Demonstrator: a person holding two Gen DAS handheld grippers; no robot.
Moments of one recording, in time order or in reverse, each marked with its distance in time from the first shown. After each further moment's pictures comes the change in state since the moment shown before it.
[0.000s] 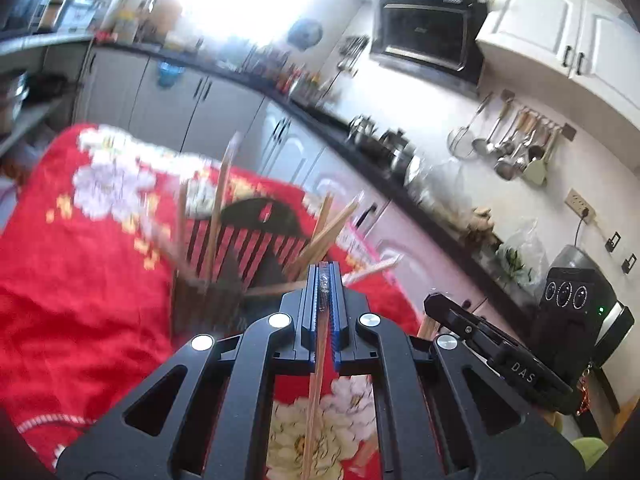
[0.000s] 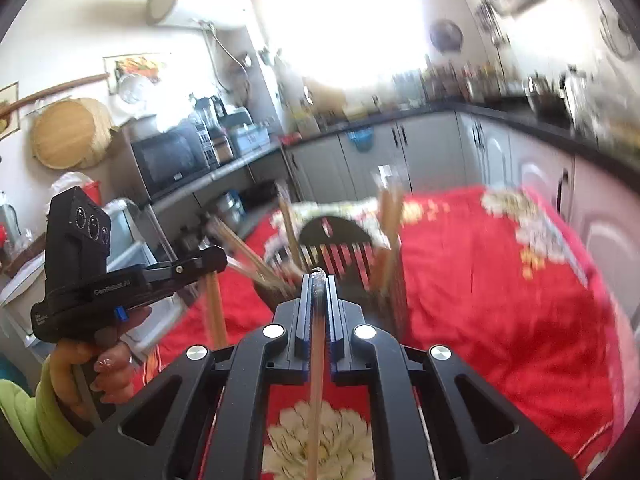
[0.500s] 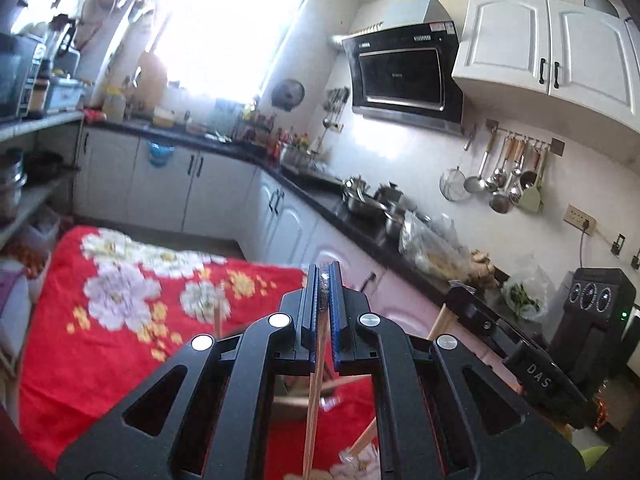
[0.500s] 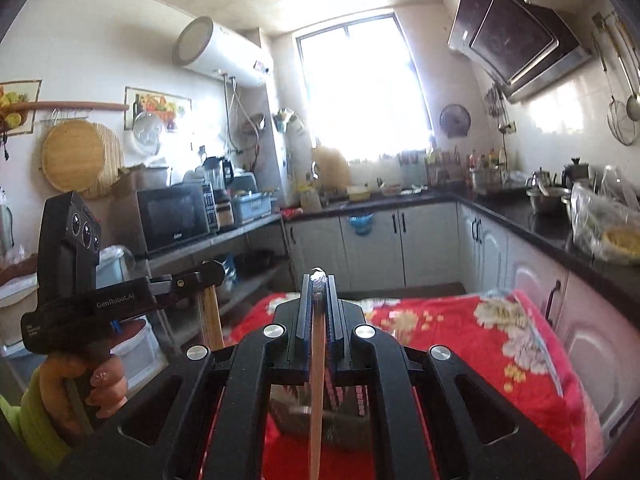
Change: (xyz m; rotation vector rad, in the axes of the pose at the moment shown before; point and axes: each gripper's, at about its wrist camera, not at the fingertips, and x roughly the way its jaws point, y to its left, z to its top) left arm -0.025 -0.036 0.077 0.133 -0.195 0.041; right arm -0.015 0.024 0.079 -0.116 -0.260 -0.038
